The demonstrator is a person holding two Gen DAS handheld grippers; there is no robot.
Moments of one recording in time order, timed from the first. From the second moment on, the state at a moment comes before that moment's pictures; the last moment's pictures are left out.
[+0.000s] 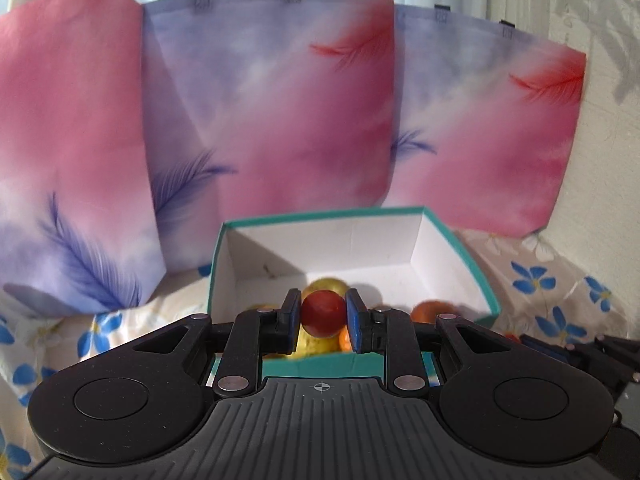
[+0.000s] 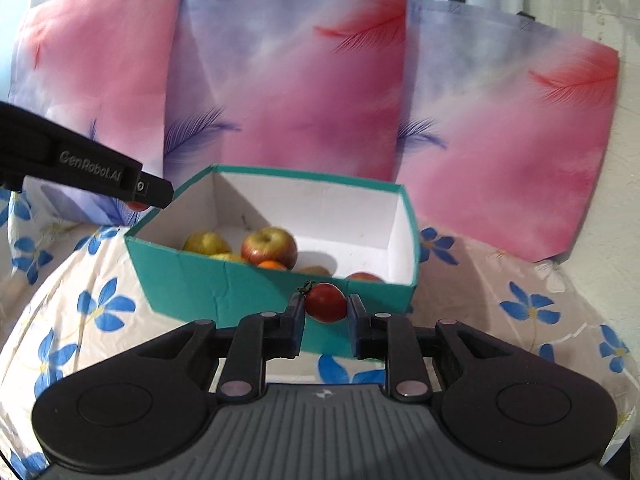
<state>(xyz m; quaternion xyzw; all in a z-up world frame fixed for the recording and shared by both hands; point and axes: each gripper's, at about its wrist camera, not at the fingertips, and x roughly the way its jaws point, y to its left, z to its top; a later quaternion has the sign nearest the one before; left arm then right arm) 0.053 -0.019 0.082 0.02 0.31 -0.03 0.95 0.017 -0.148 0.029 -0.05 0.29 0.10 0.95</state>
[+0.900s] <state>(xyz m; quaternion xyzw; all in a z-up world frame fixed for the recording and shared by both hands) 0.152 -0.012 0.018 0.00 0.40 0.05 0.92 0.053 -0.155 0.047 -0.04 0.26 0.06 0.96</state>
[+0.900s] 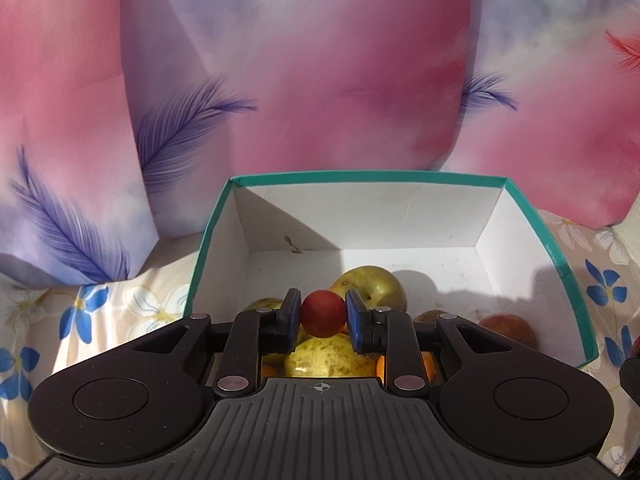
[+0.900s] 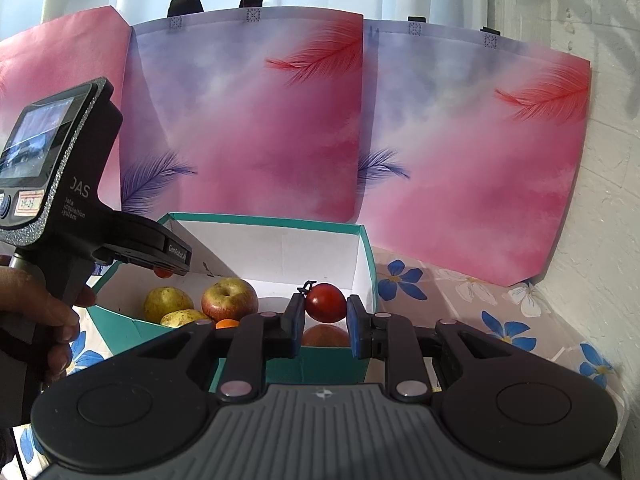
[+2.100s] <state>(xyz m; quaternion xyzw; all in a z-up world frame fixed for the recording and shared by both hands) 0.096 0.022 0.015 -0.01 0.42 0.09 0.90 0.109 -0.141 0.023 -0.03 0.32 0.08 0.94</state>
